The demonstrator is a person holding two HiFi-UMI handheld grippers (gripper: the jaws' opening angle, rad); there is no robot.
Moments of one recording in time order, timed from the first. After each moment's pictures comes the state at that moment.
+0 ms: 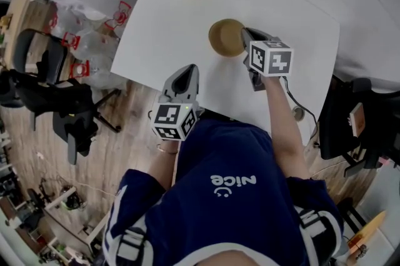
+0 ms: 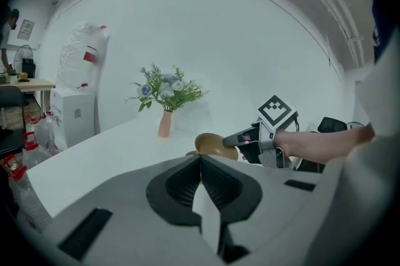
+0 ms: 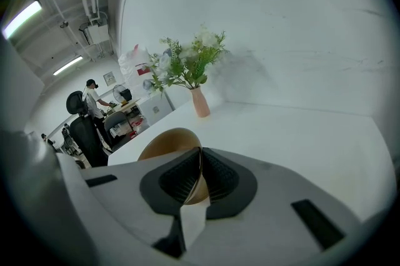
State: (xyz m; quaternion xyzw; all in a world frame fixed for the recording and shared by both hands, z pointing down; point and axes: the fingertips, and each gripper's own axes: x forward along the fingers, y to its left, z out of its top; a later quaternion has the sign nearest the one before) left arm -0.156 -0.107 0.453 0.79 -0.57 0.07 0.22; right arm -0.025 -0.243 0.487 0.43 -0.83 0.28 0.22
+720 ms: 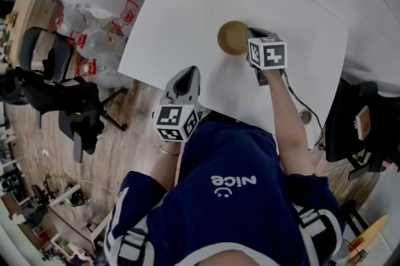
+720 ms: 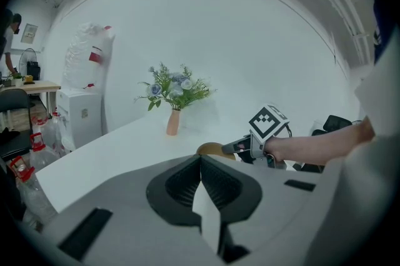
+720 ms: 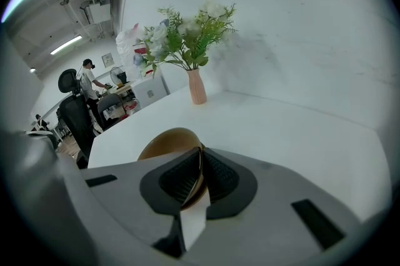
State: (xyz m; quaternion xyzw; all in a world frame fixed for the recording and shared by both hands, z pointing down) left arm -0.182 -0.107 0.459 0.77 -0.59 0.08 0.23; right arm -0.040 -0.264 0.531 0.43 -0.82 0.26 0.29
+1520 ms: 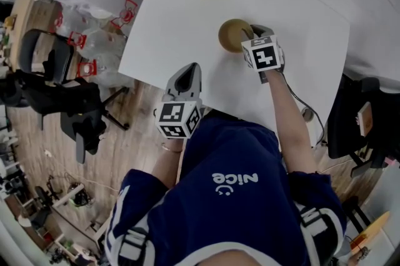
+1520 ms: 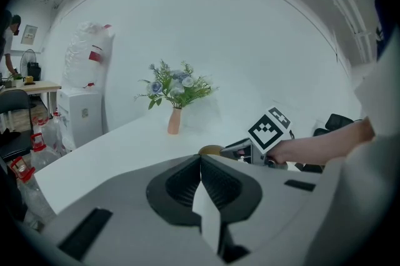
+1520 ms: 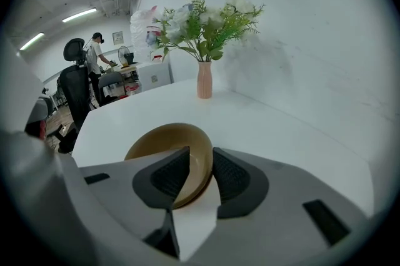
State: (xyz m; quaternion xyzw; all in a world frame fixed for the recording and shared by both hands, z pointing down) left arm -0.182 -0.116 0.465 0.77 -0.59 0.09 0.23; right arm -0.048 -0.262 0.547 0.41 -0.82 0.17 0.35
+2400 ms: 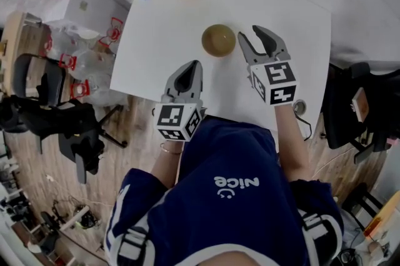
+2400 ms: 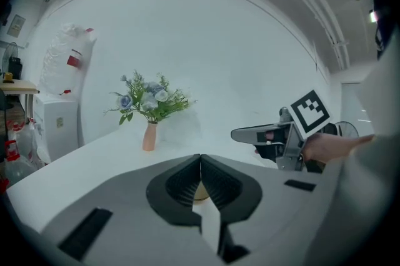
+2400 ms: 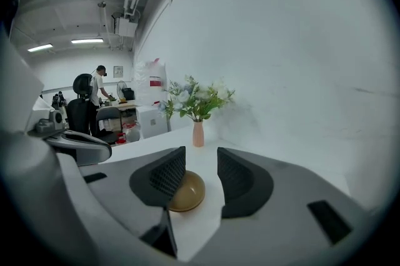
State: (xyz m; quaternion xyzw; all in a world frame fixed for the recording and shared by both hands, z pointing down) left arm -0.135 -0.135 0.422 0.82 -0.54 0.04 0.19; right arm -0.010 -0.215 0.396 0.47 -0.86 0.09 0.19
